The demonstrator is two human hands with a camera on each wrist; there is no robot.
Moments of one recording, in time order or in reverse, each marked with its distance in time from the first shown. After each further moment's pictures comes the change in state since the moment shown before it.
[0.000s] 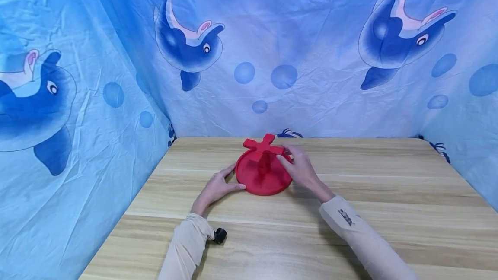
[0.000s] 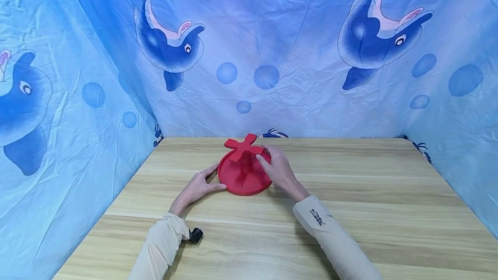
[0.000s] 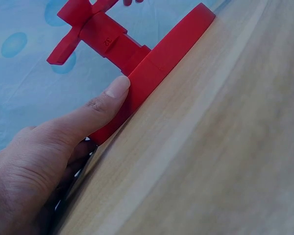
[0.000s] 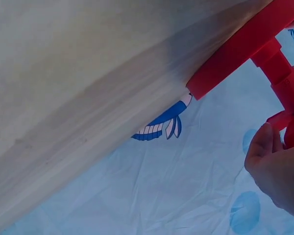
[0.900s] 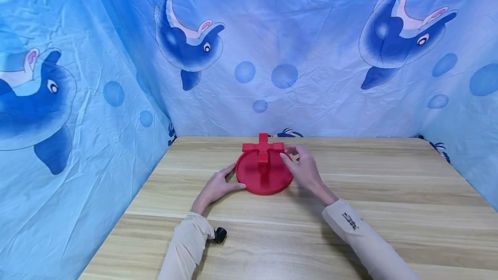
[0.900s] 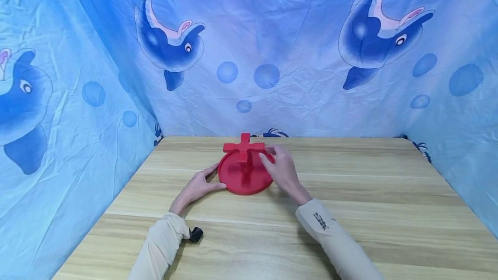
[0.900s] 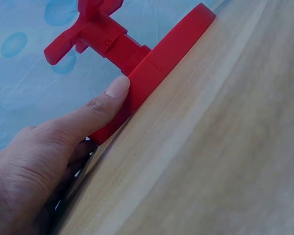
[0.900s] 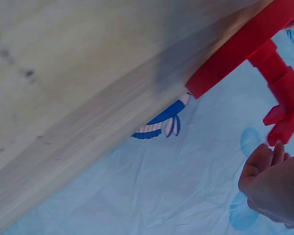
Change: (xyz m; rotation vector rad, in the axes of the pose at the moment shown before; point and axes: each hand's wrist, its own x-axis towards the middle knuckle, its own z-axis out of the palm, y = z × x) left_hand -0.001 0.001 0.001 -0.003 0.002 -0.015; right_hand -0.010 -0.003 -0.002 0.013 0.122 0.022
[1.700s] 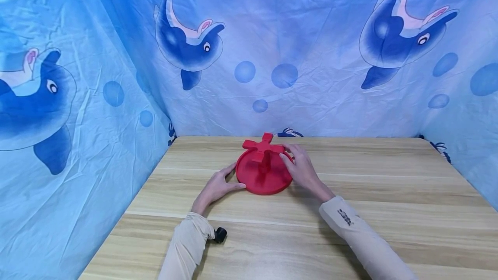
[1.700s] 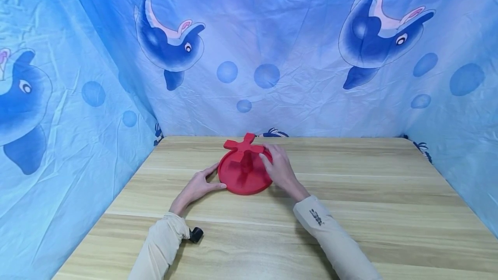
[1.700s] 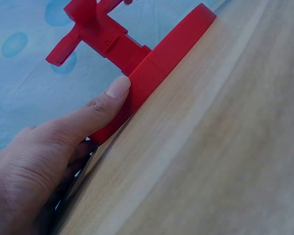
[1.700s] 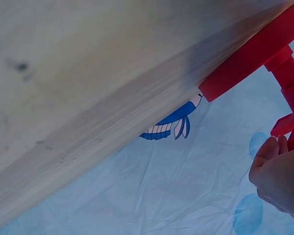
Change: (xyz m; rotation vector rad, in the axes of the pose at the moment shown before) left_hand 0.000 0.001 0.000 0.015 0.000 0.004; right_hand 0.007 0.011 0.006 -0.056 -0.086 -0.041
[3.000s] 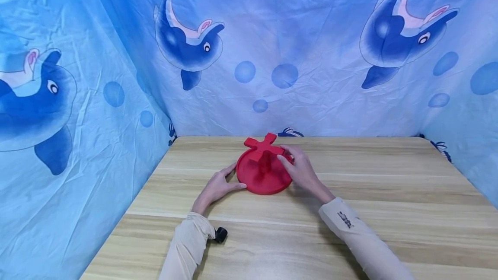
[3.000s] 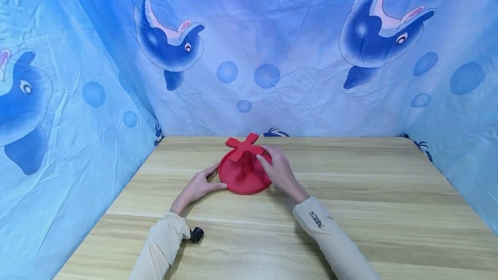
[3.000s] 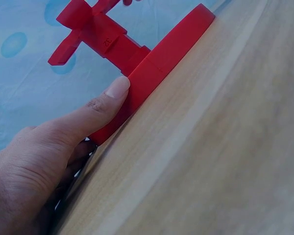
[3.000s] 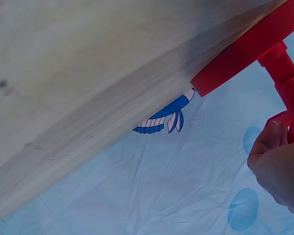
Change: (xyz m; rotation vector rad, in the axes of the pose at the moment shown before) left_hand 0.000 0.002 0.000 0.010 0.000 -0.007; right_hand -0.002 -0.004 0.001 0.082 -0.022 -0.007
